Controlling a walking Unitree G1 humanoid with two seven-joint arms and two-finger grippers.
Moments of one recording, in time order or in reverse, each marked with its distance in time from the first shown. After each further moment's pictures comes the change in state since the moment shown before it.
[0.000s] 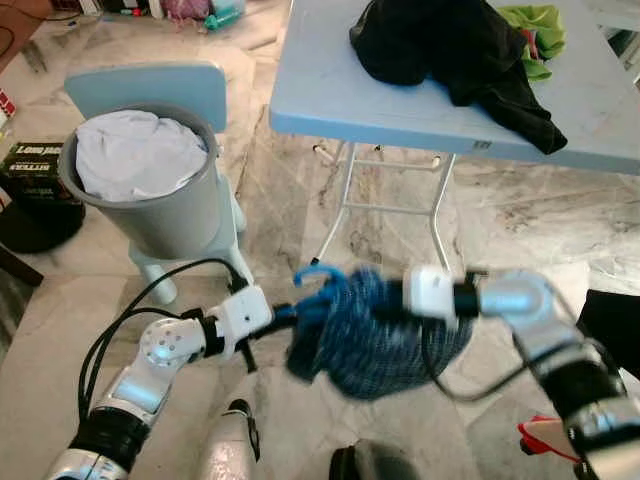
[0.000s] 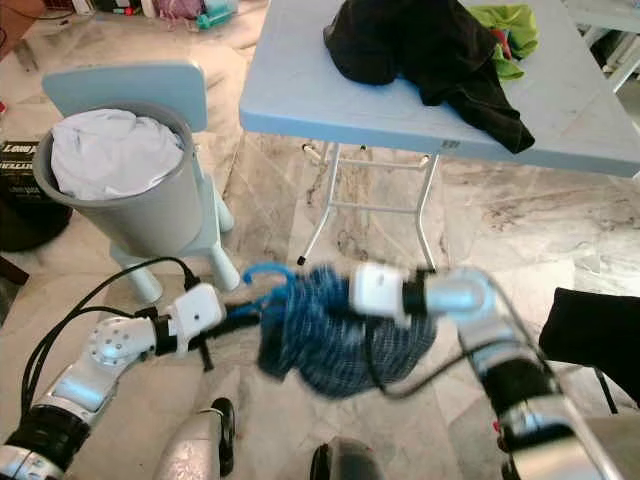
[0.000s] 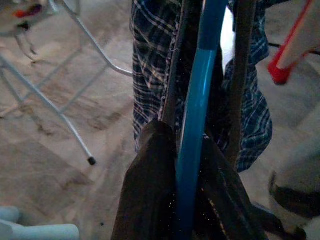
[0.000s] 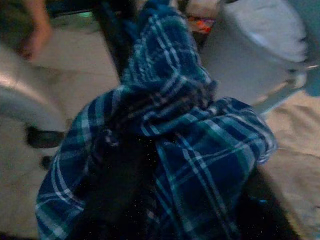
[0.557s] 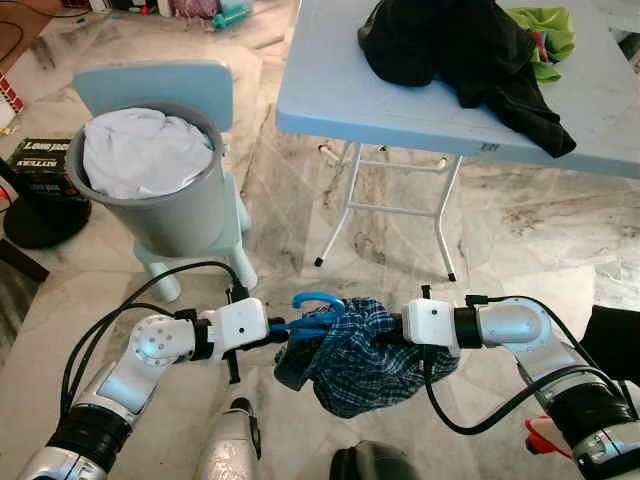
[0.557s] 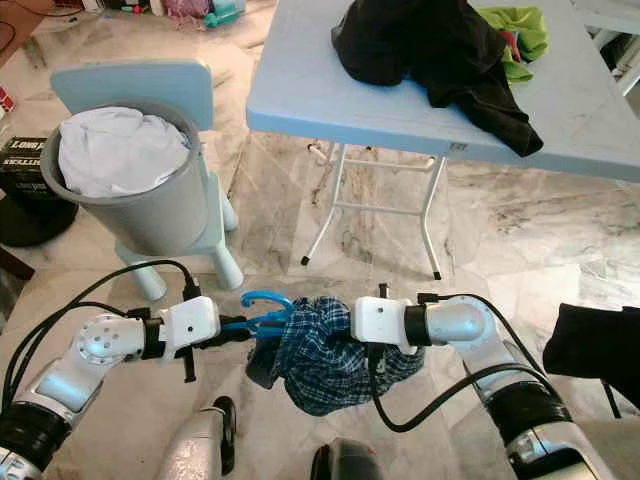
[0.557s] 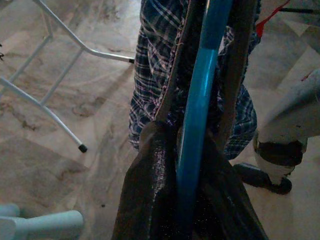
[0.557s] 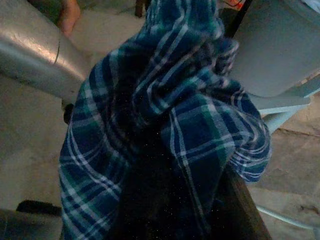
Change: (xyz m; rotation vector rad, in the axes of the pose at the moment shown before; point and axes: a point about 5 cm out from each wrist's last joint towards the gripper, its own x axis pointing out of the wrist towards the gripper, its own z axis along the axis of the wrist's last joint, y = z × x) left arm -0.013 -0.003 -0.004 0.104 0.108 -0.178; right arm 0.000 0.040 -0.018 0.058 0.062 0.119
